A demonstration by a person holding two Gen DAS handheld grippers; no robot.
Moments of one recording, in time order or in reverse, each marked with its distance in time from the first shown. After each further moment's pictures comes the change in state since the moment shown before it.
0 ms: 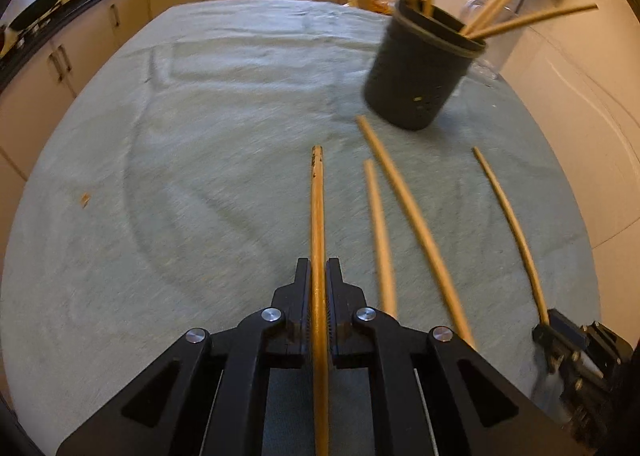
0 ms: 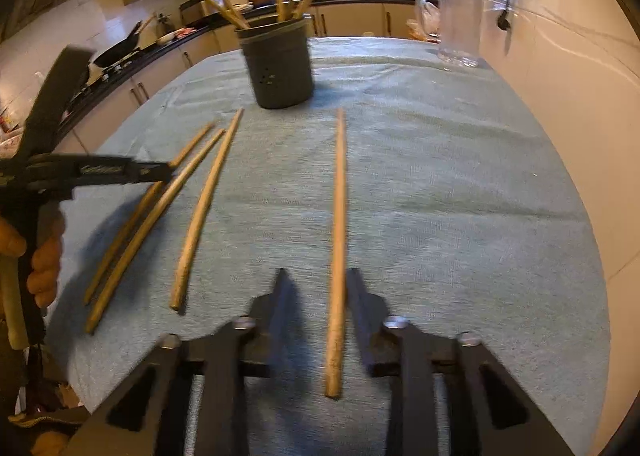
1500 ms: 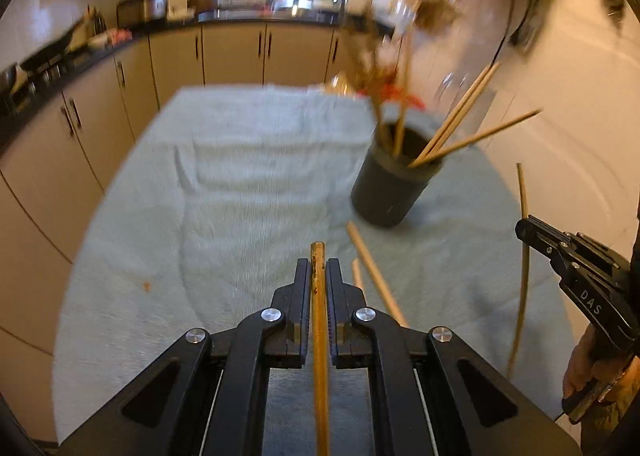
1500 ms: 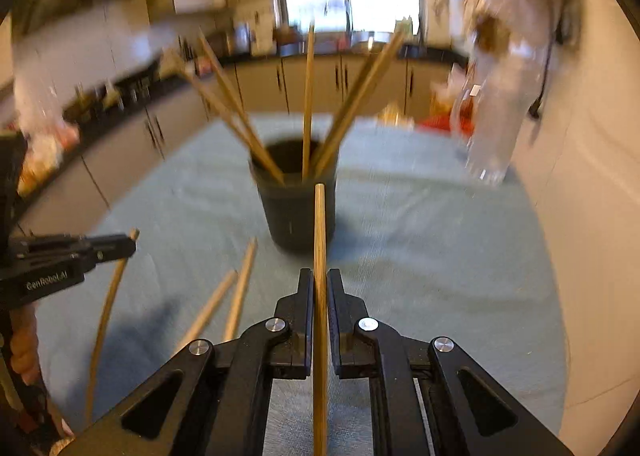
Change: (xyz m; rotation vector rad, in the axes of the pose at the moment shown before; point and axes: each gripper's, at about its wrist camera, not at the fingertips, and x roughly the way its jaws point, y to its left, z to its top) left arm -0.096 -0.003 0.029 0.057 -0.271 -0.028; right arm -0.030 0.028 0.111 -0.127 -0.254 0.003
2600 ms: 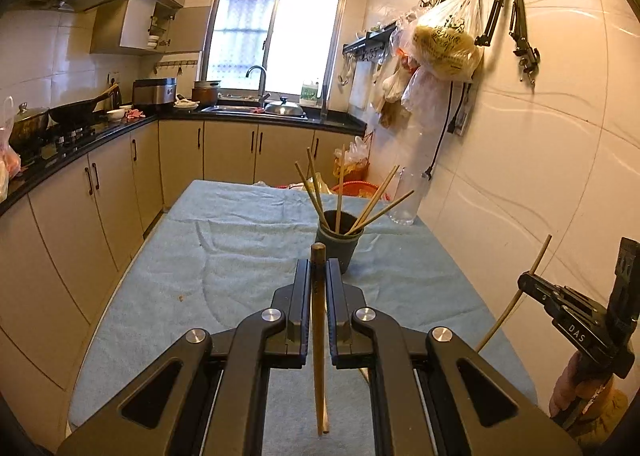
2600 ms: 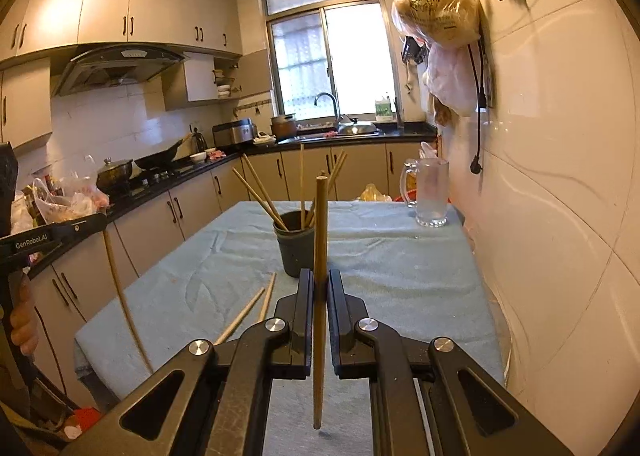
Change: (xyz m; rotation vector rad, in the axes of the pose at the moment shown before) left arm -0.167 -0.031 -0.055 0.000 -0.339 -0.043; right arm -0.173 -0.008 -0.059 0.047 -0.265 0.009
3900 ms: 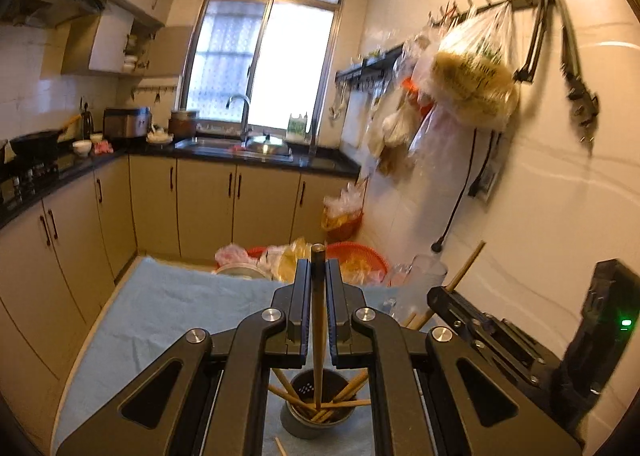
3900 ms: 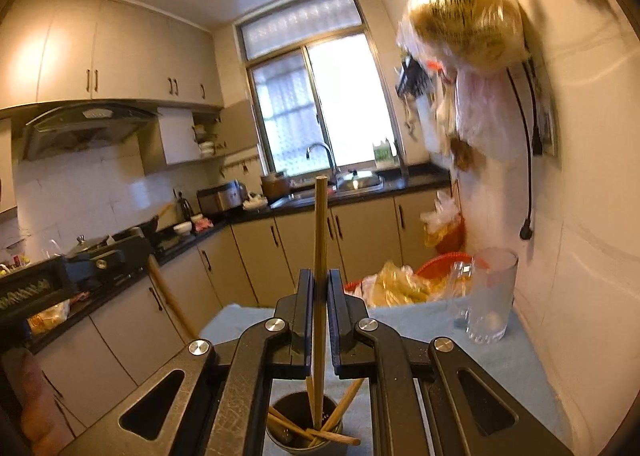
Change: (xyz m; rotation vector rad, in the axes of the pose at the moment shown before) left arm 0.211 -0.024 0.165 -0.013 -0.078 -0.036; right arm 0.215 0.006 0.145 0.101 -0.152 -0.008
